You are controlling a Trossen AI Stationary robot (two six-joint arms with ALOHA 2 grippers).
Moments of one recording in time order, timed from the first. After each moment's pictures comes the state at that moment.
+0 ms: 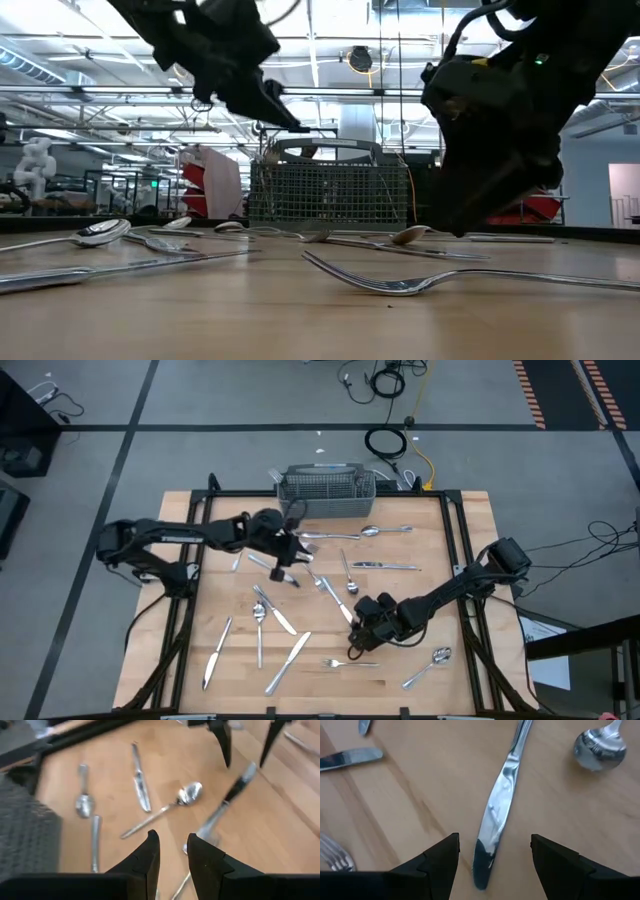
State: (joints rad) left arm 0.27 1.42 0.85 -0.07 0.33 0.54; right arm 0.46 1.76 0.93 -0.30 0.41 1.14
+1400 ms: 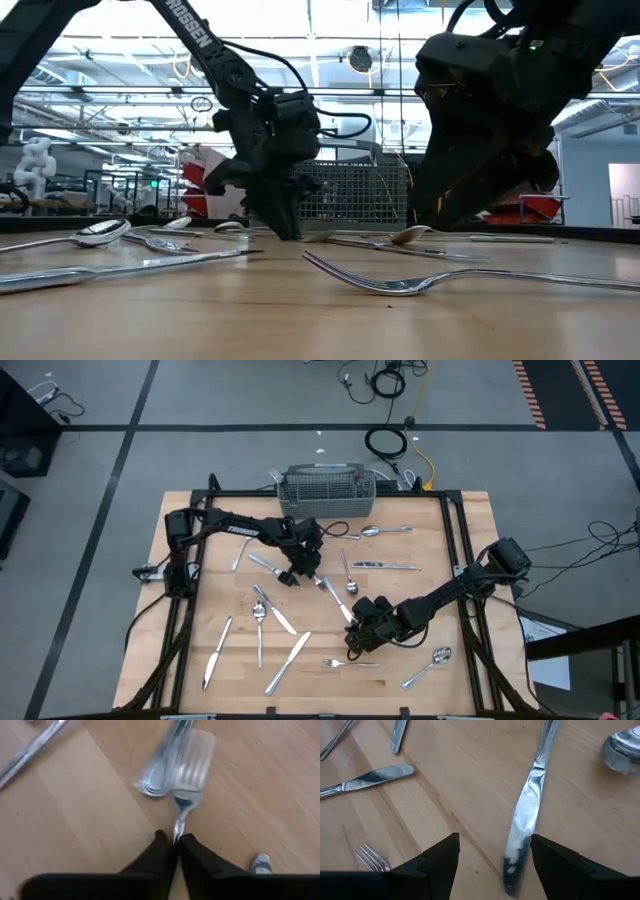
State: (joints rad) left arm 0.32 2.00 1.13 -0.37 0.45 0.87; right arm 0.46 1.76 0.93 -0.20 0.41 1.18
